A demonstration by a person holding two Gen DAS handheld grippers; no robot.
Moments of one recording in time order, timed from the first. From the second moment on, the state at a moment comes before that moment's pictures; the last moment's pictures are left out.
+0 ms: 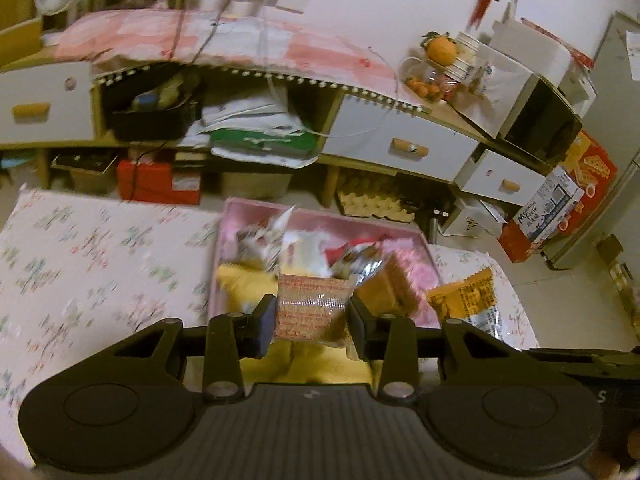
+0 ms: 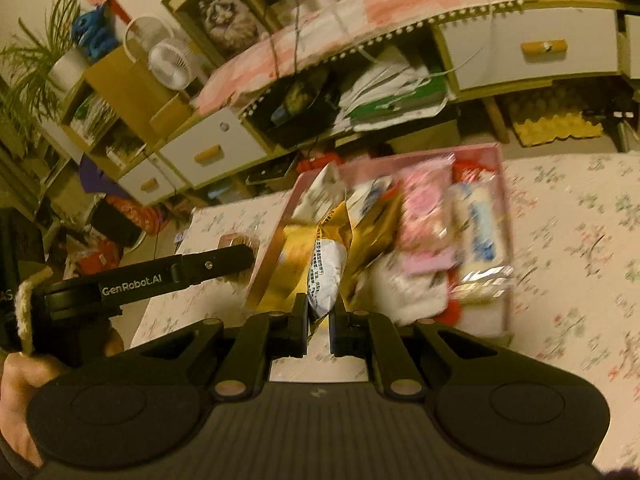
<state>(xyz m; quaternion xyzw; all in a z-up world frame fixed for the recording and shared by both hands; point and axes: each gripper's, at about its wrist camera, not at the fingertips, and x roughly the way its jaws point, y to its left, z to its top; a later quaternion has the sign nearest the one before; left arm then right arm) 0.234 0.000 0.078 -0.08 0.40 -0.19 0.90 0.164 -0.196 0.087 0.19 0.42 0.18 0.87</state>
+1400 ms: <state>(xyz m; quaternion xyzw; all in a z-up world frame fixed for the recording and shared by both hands) 0.243 0.044 0.068 -0.15 0.43 -0.13 0.88 0.223 -0.182 0.079 0.24 0.47 0.16 0.83</state>
